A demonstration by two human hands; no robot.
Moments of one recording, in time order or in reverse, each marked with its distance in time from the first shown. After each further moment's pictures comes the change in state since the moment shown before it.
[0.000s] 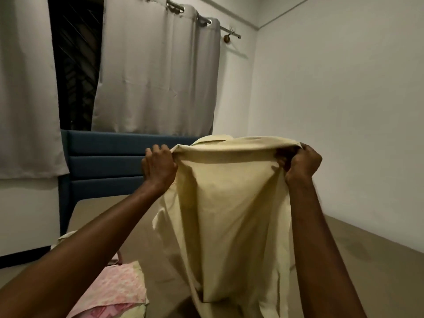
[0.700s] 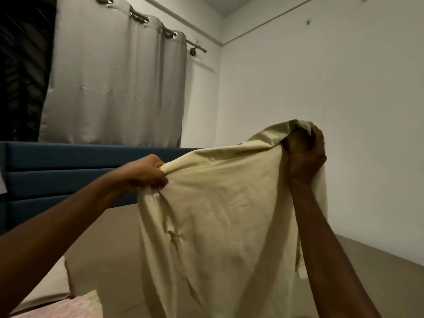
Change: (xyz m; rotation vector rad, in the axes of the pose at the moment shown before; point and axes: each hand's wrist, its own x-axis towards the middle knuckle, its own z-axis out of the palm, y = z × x) left_hand 0.015 0.052 -0.064 -0.507 -0.878 0.077; right_hand 0.050 -0.055 -0.063 -0.360 0.079 -0.990
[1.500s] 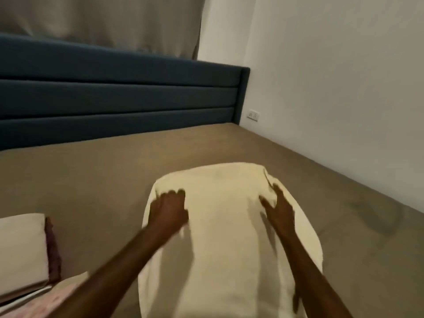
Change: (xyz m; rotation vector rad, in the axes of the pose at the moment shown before) left_hand 0.236 -0.295 0.237 0.610 0.031 -0.098; right_hand -0.330 0.320 0.134 -0.499 -0.956 0.605
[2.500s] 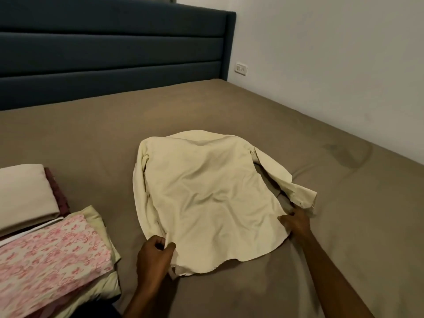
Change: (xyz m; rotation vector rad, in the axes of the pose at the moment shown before) left_hand -0.257 0.020 0.120 -1.020 -0.095 -0.714; right_hand -0.175 0.197 -0.074 -0.077 -0.050 0.612
